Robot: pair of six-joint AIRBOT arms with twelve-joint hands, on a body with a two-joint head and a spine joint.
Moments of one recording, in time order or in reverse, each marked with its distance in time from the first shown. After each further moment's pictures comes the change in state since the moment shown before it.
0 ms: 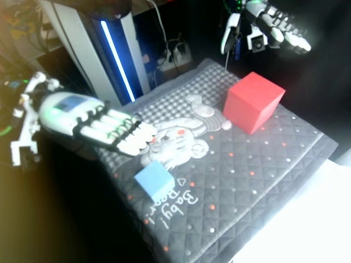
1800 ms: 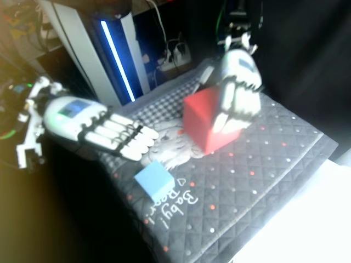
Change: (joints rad) left arm -0.294 -0.409 0.260 0.252 0.476 -0.185; right arm -0.021 -0.026 0.016 0.026 -0.007 0.027
